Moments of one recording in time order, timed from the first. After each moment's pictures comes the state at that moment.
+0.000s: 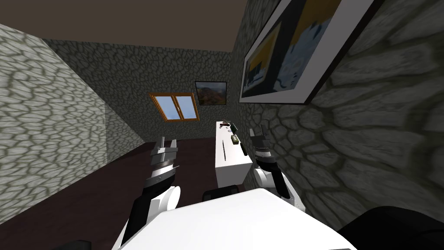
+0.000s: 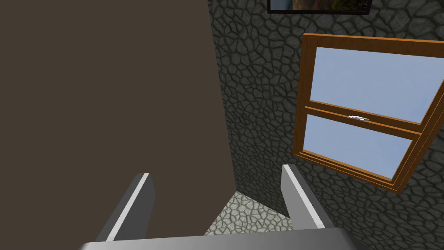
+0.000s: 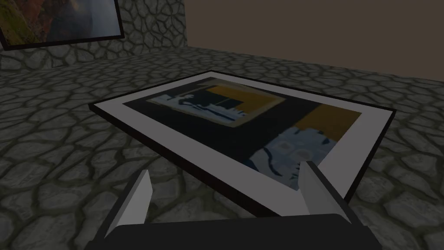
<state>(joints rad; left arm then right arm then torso) 0.52 -0.03 -0.02 -2.31 0.11 -0.41 -0.05 0.47 -0.05 -0.03 -2.32 0.02 -0.50 -0.14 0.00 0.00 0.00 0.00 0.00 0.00</state>
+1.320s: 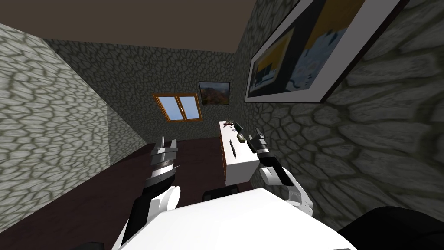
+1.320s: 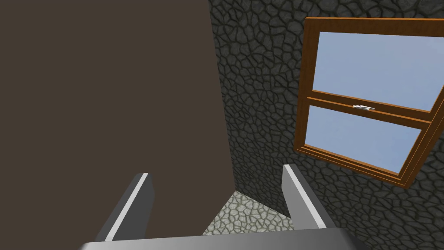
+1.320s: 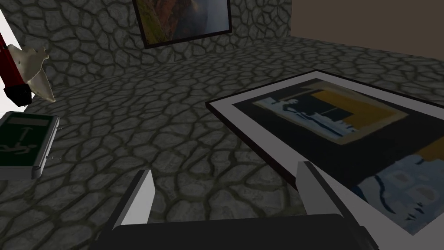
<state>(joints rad) 0.52 -0.03 -0.02 -2.31 0.11 -0.41 -0.05 0.45 -0.19 -0.12 -2.25 -0.08 -0.16 -0.27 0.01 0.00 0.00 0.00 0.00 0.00</state>
